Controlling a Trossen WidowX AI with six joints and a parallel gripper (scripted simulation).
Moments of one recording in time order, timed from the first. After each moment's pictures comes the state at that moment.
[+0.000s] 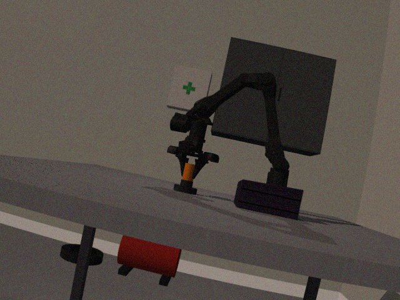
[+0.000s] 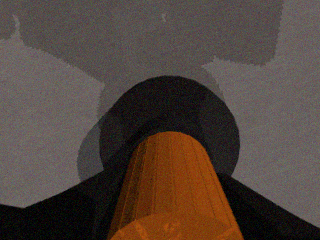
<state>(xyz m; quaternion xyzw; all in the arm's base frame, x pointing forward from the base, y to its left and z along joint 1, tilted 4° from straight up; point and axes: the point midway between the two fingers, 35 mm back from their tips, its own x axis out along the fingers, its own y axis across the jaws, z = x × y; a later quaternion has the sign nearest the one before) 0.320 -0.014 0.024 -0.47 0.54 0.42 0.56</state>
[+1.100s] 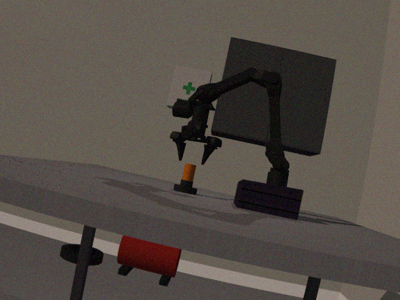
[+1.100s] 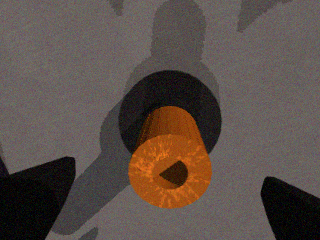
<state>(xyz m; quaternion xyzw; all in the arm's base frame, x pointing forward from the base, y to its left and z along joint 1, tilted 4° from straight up) 0.317 -0.011 0.079 -0.47 0.54 0.43 0.55</state>
